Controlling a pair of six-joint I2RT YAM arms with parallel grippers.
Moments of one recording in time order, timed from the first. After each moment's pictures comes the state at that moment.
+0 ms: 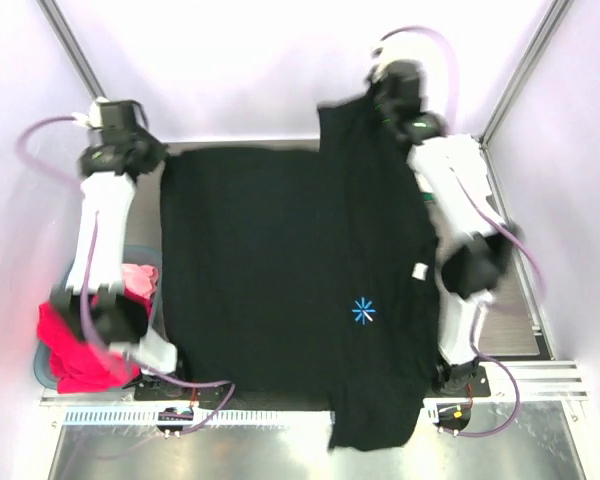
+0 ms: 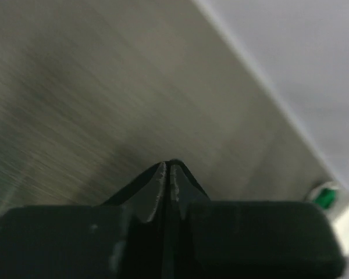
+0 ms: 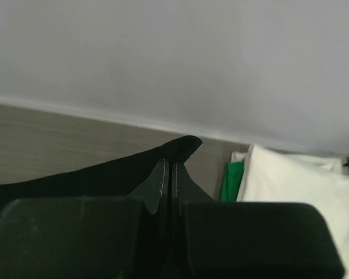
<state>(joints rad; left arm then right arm) 0.06 1.54 1.76 -0.79 -0.13 -0.76 0.32 1.88 2.07 -0.33 0.21 -0.05</state>
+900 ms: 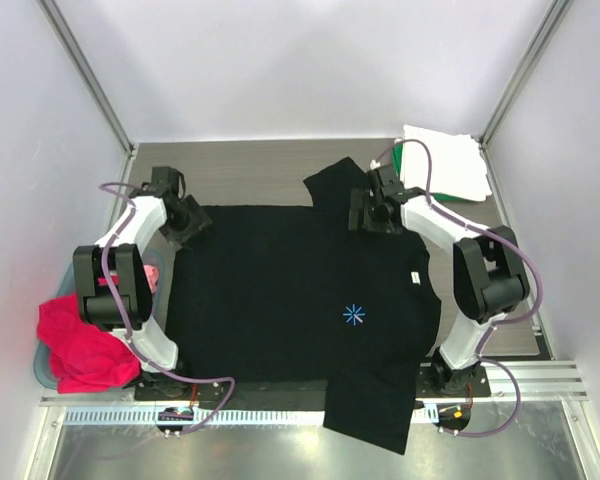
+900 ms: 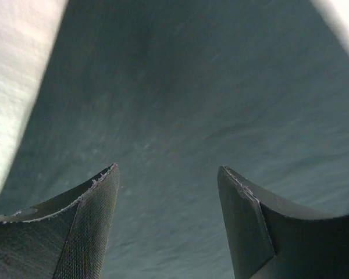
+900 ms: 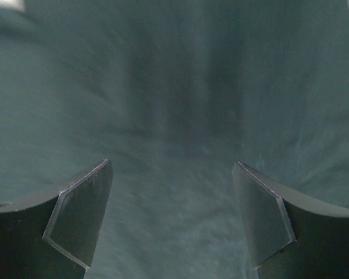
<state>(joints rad) 0.04 1.69 1.27 -0.73 0.08 -0.63 0.35 1.73 1.26 -0.43 0.08 0.38</state>
